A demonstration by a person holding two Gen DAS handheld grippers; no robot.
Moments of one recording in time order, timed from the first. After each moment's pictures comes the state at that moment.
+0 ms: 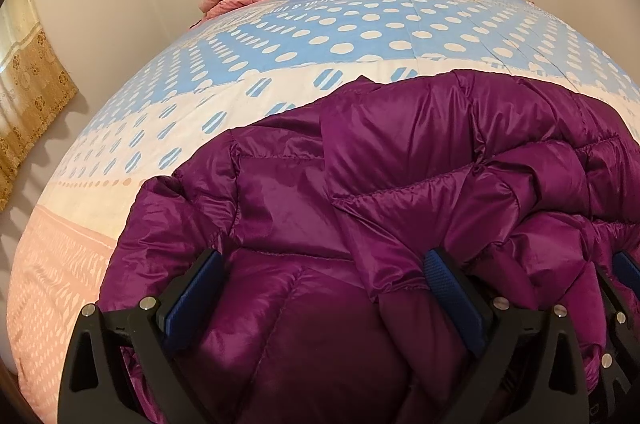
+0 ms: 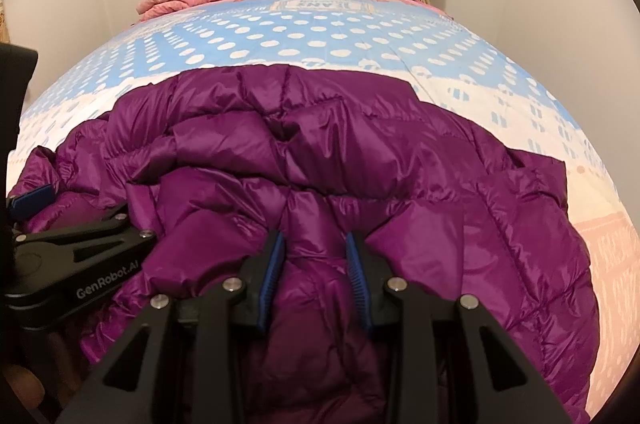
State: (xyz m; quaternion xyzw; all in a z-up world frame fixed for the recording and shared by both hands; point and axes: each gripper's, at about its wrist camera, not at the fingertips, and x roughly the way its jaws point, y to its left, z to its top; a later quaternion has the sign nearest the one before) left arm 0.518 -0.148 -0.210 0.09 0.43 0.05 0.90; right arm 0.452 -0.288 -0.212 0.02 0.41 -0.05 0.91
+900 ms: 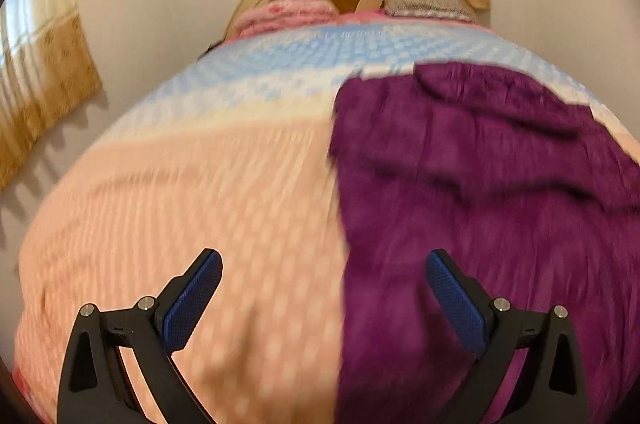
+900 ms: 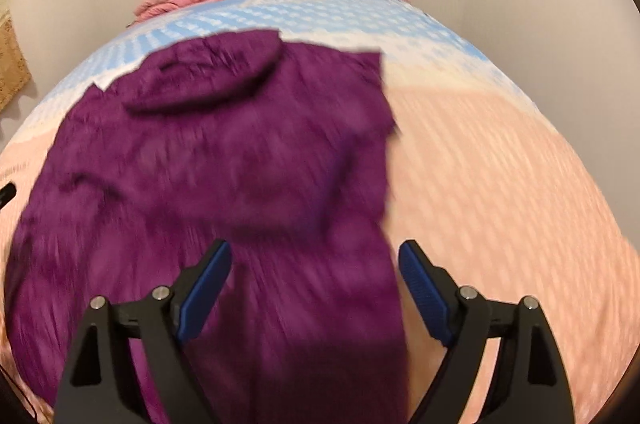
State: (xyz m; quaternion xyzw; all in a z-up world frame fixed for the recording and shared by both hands) left arm 0.248 0.020 -0.167 0.06 0.37 0.01 0.93; right arm 0.209 -0.360 -0.181 0.04 0.43 -0.07 0.90
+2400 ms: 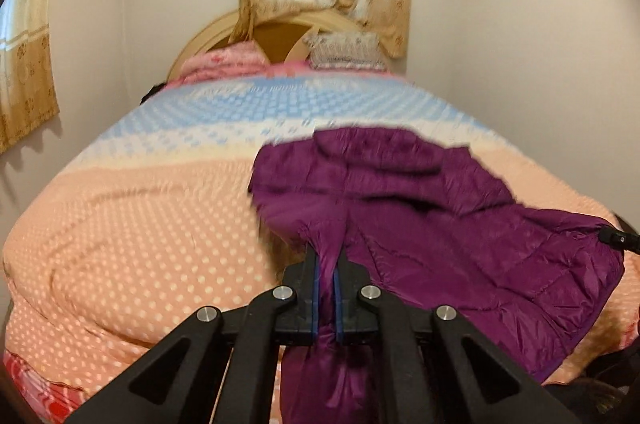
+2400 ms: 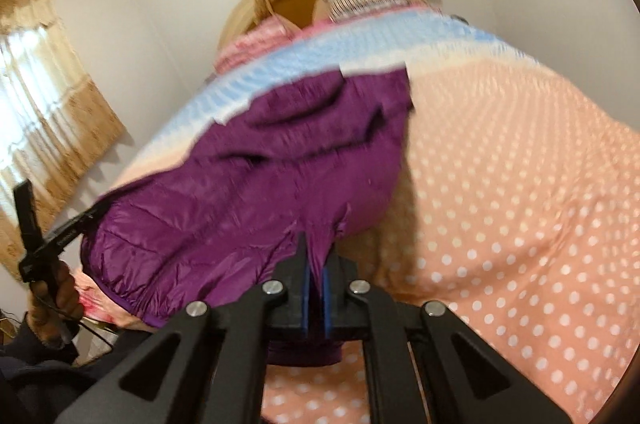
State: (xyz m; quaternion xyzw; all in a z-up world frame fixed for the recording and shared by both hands) left arm 0.078 0.025 -0.052 0.02 0.28 -0.15 0.95; right arm 0.010 -0.346 -0.095 0.17 0.32 0.08 0.93
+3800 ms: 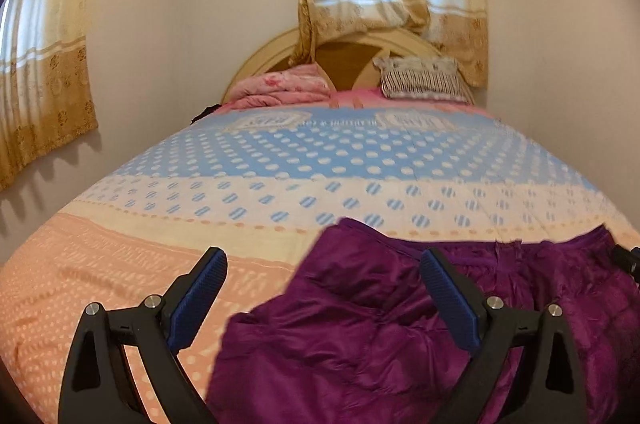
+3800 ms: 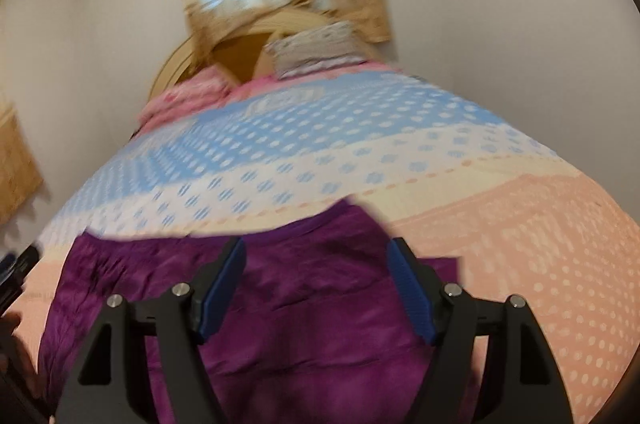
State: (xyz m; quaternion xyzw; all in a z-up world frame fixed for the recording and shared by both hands) left arm 0.356 -0.047 -0.103 0.03 0.24 0.00 0.97; right arm 0.310 -0.328 -0.116 0.10 0.28 -0.06 0.95
